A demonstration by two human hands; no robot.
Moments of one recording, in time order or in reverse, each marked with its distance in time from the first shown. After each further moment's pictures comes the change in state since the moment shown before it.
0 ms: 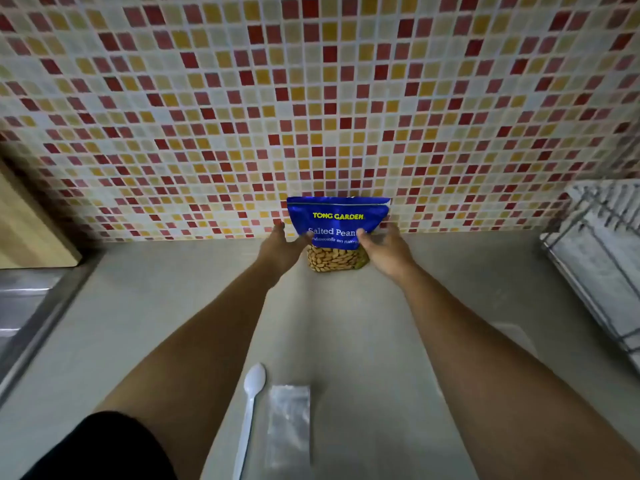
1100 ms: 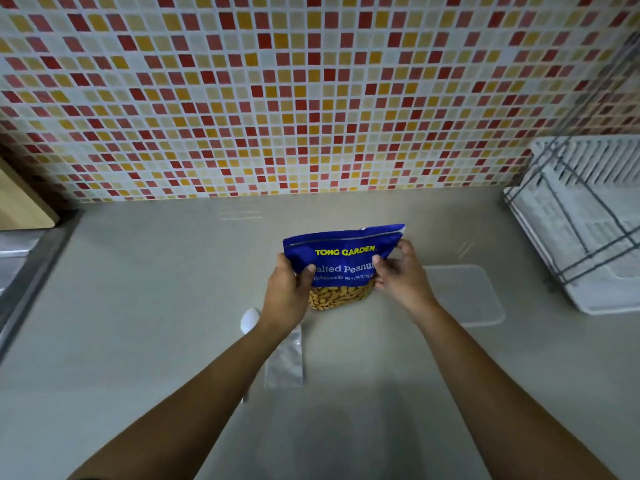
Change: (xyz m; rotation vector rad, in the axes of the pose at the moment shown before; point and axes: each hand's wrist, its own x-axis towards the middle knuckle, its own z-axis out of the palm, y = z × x) left_hand -0.130 -0.070 0.039 -0.105 0.022 0.247; right_hand -0.115 0.069 -0.014 0.222 0.032 0.079
